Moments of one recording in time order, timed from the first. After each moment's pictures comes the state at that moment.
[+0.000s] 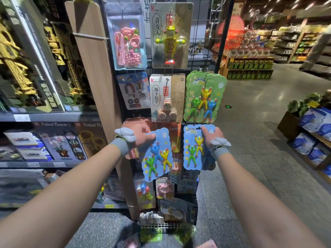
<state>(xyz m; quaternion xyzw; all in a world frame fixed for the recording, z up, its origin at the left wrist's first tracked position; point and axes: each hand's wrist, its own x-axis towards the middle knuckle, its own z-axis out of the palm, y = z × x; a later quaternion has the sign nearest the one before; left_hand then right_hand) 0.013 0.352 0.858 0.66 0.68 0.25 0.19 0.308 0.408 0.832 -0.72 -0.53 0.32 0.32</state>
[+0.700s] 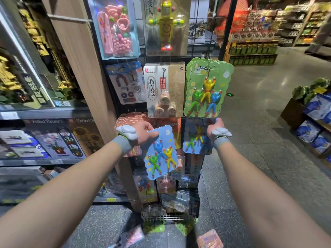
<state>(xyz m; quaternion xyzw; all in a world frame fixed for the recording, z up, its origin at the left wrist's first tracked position) 0.023 0.391 0.836 0.65 0.67 0.25 0.24 0.309 0.476 0.803 -0.74 -0.50 0.31 0.33</state>
